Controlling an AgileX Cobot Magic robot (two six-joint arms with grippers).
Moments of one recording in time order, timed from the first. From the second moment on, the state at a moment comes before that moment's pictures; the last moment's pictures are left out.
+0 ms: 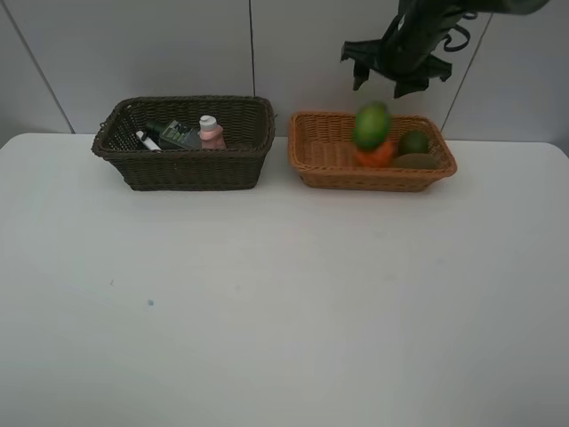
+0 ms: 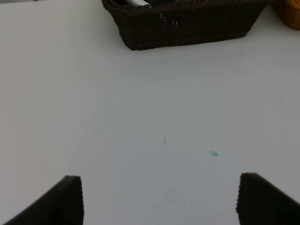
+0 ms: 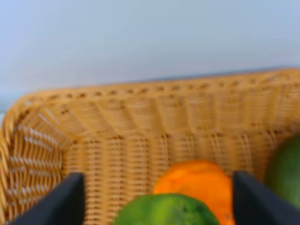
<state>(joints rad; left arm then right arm) -0.06 0.00 -0.51 -0.07 1.06 0.06 0.29 2.16 -1.88 -0.19 0.73 0.46</state>
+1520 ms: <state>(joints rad) -0.06 0.00 -0.51 -0.07 1.06 0.06 0.06 1.71 -1.51 -0.23 1.21 0.26</state>
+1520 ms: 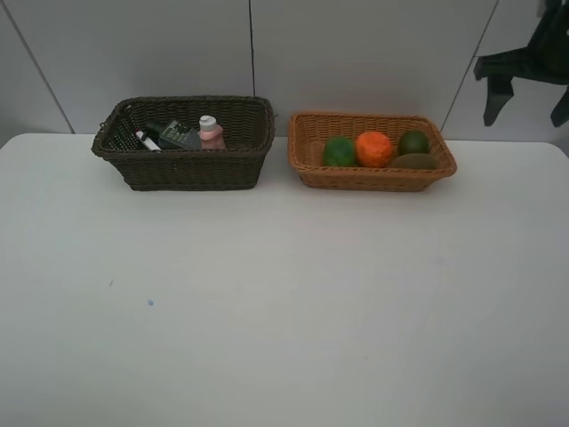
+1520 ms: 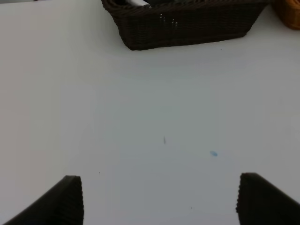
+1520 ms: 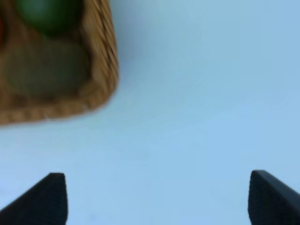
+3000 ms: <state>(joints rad) -0.06 0.00 -0.51 -0.07 1.06 0.06 0.06 0.00 -0.58 -0.18 1.22 0.18</state>
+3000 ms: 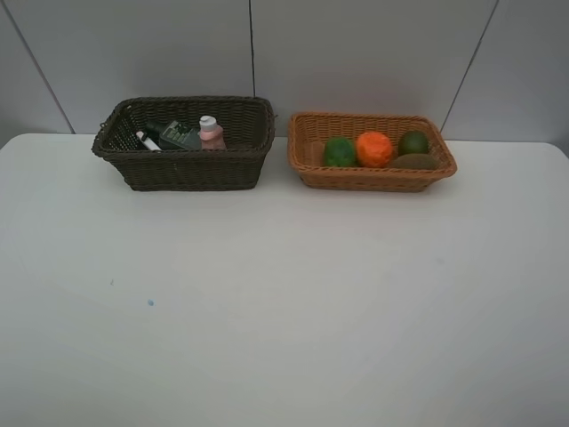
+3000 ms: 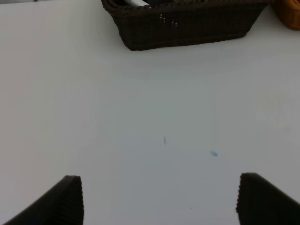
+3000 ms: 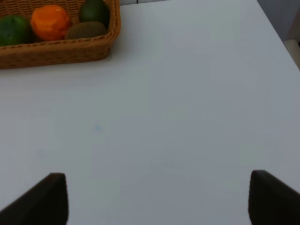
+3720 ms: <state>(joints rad) -0.06 0.00 -0.51 -0.07 1.06 0.06 0.06 0.00 -0.52 -0.16 1.07 0.17</state>
